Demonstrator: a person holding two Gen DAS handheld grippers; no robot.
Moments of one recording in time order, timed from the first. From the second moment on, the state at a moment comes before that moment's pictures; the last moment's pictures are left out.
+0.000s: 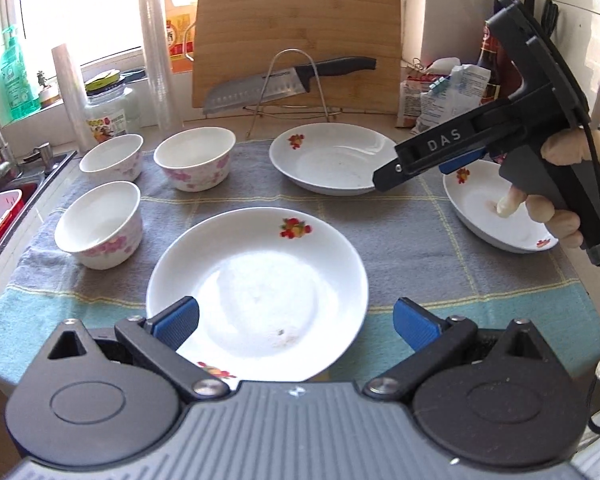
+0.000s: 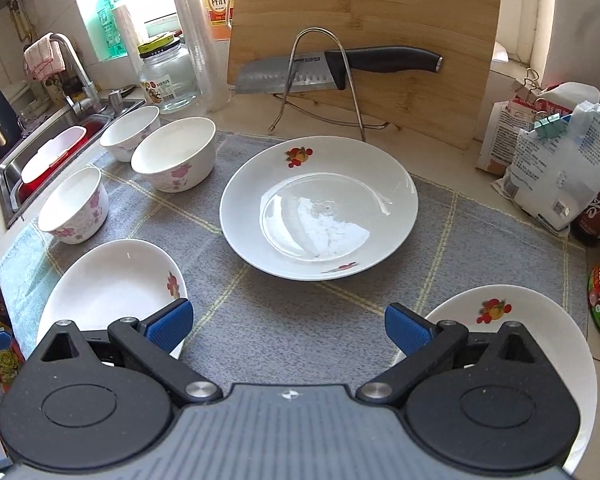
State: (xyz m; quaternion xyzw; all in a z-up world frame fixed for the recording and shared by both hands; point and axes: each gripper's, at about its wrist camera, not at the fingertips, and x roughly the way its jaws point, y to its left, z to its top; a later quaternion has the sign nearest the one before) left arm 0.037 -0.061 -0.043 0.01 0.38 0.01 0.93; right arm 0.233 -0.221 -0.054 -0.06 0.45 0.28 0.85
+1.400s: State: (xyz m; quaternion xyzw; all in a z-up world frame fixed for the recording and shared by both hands) left arm 0.072 0.042 -0.129 0.11 0.37 -0.26 0.88; right arm 0.177 -0.141 -0.103 0.06 0.53 0.28 0.80
